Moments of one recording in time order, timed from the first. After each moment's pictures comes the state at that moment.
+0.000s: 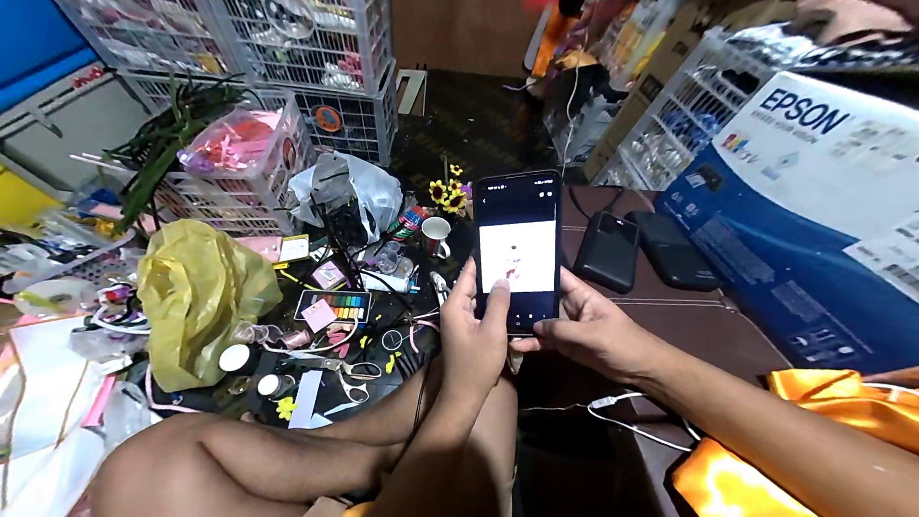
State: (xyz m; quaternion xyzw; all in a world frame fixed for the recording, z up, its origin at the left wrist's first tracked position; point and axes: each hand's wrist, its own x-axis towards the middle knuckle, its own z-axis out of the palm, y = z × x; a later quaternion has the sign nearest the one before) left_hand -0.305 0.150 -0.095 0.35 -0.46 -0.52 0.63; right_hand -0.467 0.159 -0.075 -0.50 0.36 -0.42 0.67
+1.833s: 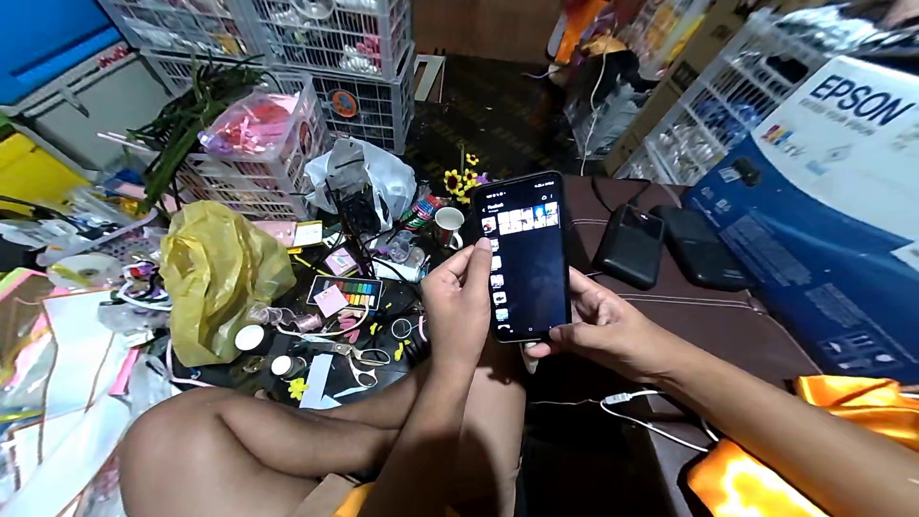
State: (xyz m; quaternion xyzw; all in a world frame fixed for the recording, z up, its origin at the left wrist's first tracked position) left_hand -0.283 0.137 -0.085 0.40 -0.43 -0.49 0.64; right_hand -0.470 0.160 -0.076 -0.53 0.35 -0.37 0.68
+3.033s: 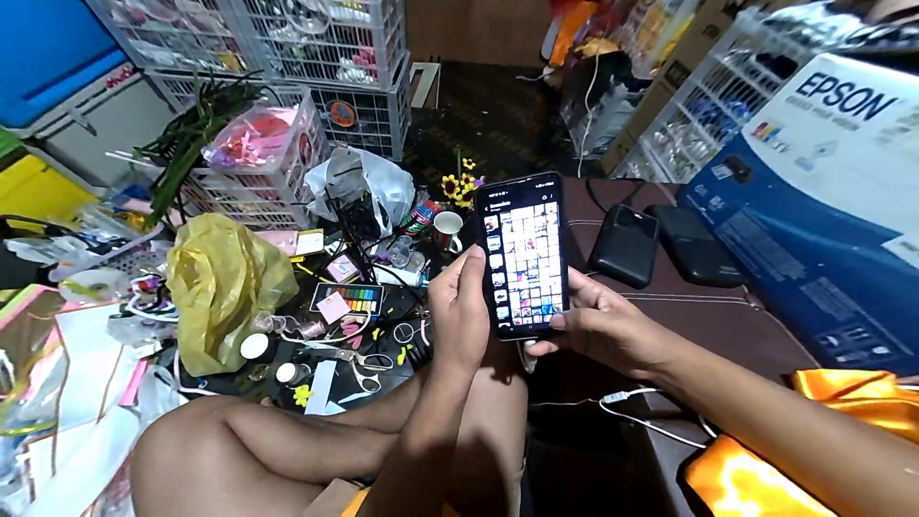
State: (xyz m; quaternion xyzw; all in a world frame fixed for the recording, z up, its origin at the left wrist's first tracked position) left_hand -0.284 0.138 -0.086 0.36 -0.45 -0.51 0.63; right_hand -0.471 0.158 -0.074 -0.47 0.33 -0.40 0.71
